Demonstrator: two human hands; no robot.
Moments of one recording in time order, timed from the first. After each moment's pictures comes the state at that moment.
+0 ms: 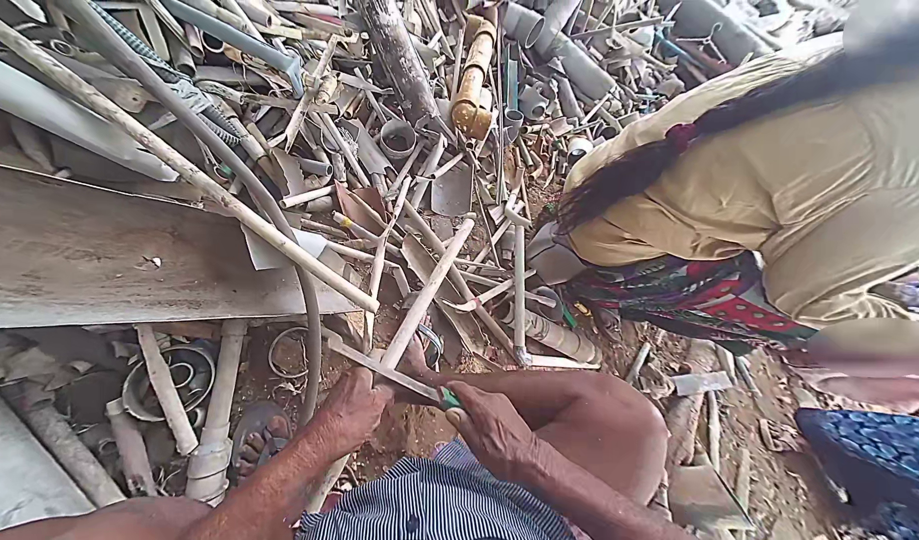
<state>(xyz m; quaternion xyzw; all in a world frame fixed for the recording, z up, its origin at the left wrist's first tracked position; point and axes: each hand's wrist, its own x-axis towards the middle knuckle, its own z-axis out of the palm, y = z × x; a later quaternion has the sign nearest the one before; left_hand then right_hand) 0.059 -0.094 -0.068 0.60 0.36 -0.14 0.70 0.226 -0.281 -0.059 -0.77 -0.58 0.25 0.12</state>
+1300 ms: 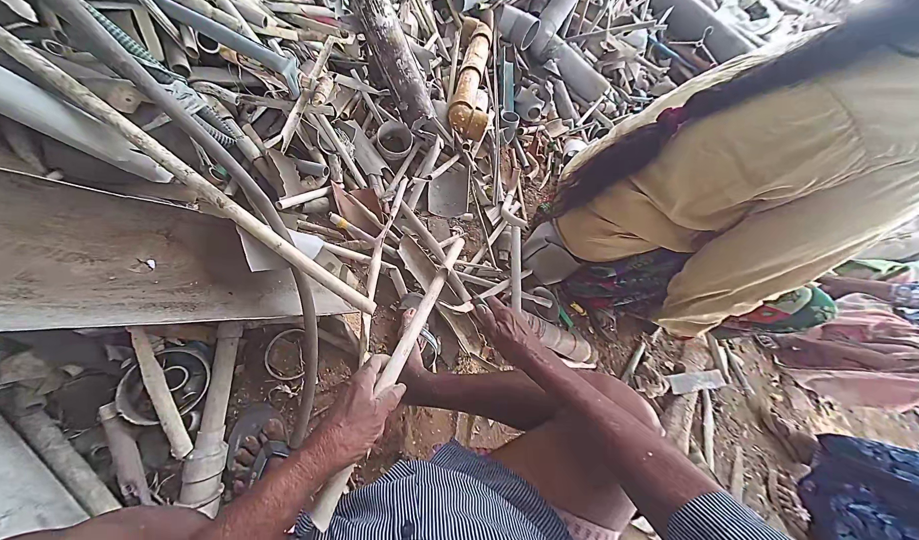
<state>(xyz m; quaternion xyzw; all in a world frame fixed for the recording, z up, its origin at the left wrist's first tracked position) 0.059 -0.106 -0.076 0.55 0.36 -0.10 0.75 0.334 -0.220 -0.069 -0.87 -0.40 0.30 0.01</state>
